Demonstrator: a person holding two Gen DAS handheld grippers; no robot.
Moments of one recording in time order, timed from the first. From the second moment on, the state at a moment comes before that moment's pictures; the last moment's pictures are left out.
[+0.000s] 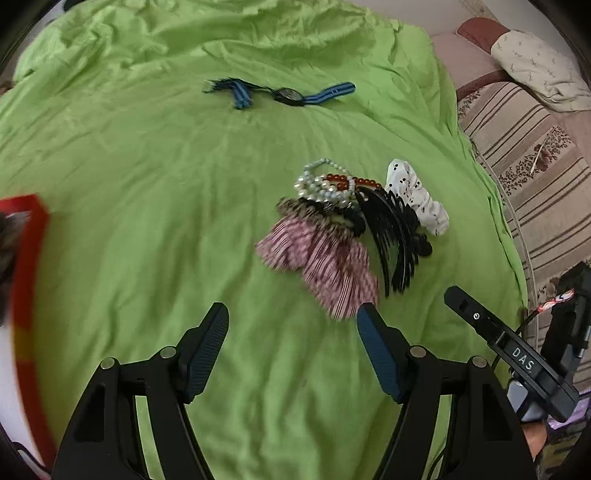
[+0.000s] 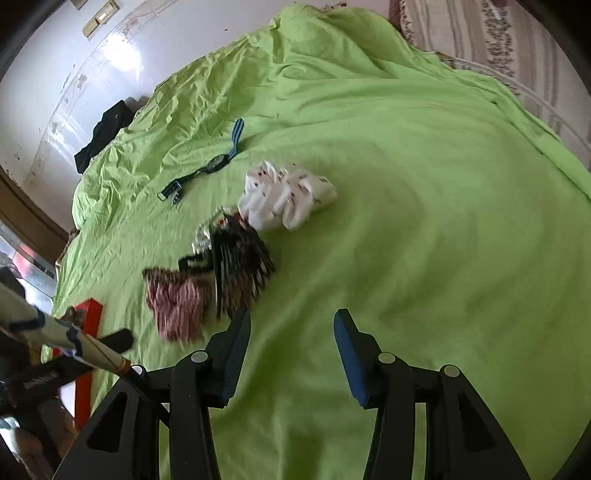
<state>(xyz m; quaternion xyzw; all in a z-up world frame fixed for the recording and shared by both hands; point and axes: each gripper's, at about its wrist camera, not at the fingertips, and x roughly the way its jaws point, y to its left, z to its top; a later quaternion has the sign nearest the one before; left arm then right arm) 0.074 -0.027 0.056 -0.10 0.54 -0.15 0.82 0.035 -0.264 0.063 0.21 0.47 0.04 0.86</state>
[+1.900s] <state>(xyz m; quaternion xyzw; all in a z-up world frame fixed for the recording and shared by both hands) -0.109 0.266 0.124 -0.15 0.47 0.04 0.87 -0.038 -0.058 0.133 0.18 0.48 0.24 0.82</state>
